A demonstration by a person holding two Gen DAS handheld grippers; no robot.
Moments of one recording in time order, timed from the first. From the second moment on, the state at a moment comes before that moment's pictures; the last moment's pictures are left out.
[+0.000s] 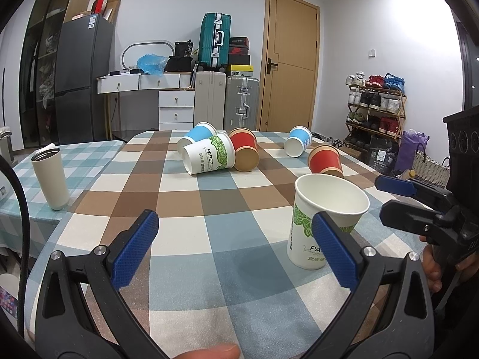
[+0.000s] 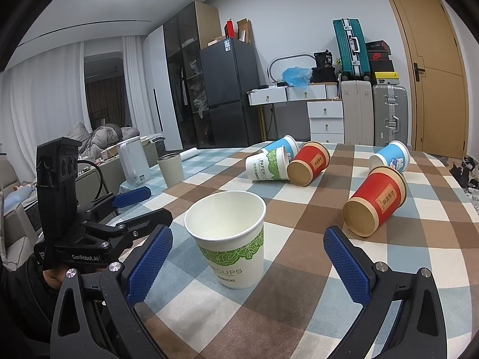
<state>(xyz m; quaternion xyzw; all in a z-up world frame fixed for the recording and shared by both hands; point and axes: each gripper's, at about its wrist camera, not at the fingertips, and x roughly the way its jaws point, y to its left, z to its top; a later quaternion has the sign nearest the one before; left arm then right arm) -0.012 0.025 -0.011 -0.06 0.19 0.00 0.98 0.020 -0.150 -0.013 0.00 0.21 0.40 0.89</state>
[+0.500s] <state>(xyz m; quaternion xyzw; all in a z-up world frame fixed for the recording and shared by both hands) -0.013 0.024 -0.011 -0.06 0.19 0.00 0.98 0.020 -0.149 -0.013 0.00 0.21 0.40 0.89</state>
